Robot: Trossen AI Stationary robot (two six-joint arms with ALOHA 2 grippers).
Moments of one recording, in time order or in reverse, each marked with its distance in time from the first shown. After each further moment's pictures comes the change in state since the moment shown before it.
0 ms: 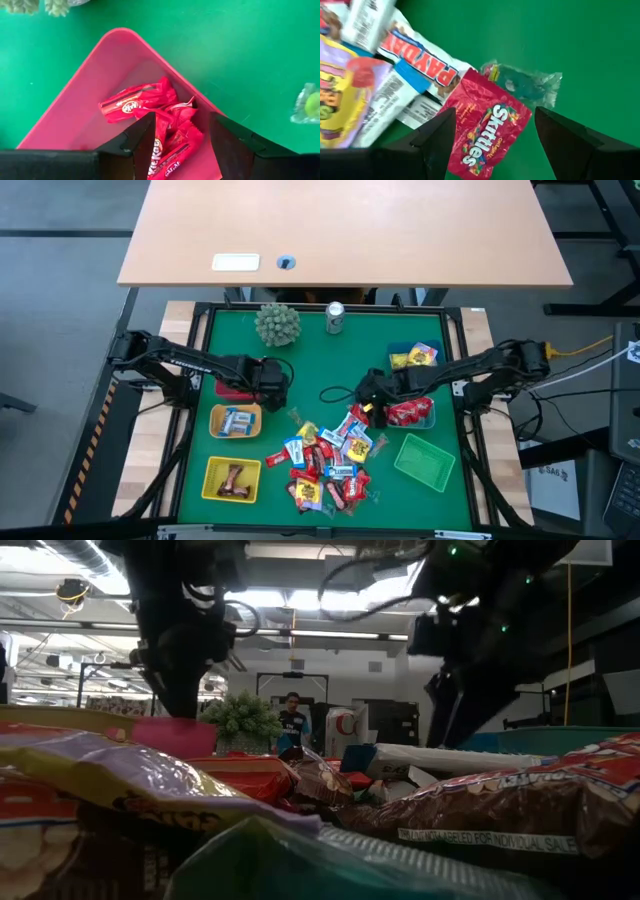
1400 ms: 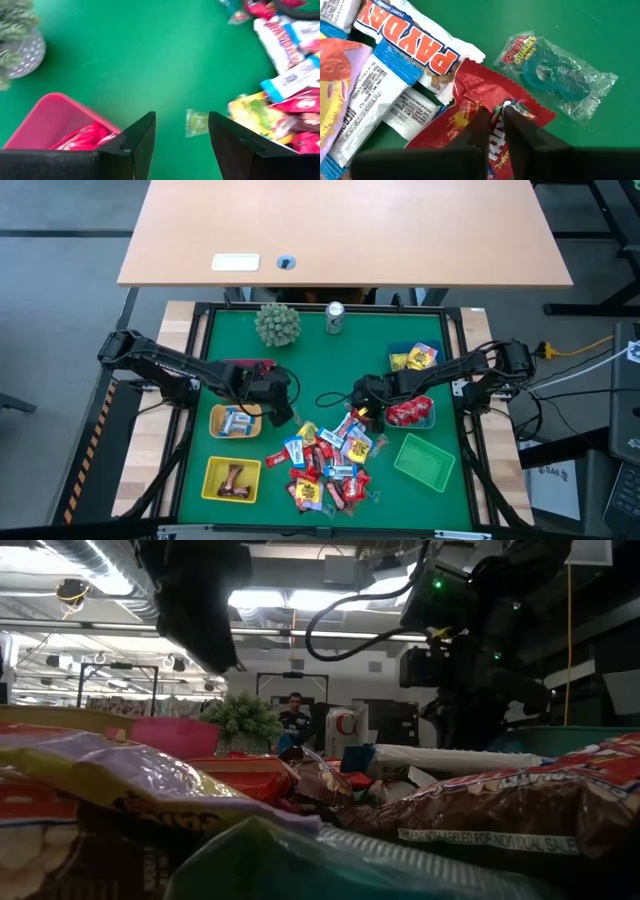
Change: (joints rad) left arm -0.144 -0.077 0.083 0.165 -0.002 0.081; right arm 0.000 0.133 0.002 0.046 -0.069 -0.002
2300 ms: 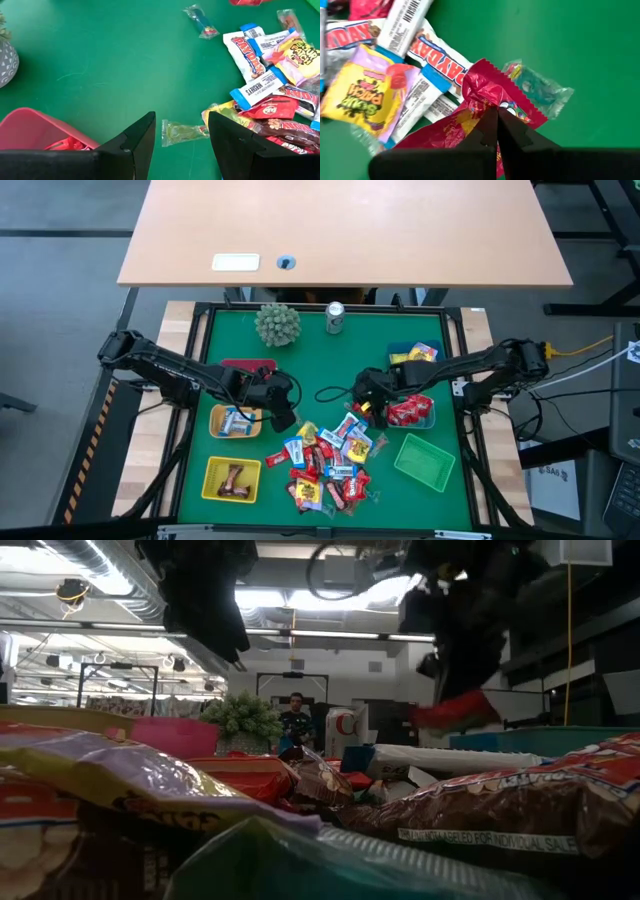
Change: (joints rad) left arm -0.040 0.000 0.000 0.087 0.000 -0.001; right arm 0.001 -0.124 0.152 -0.235 -0.010 -0.018
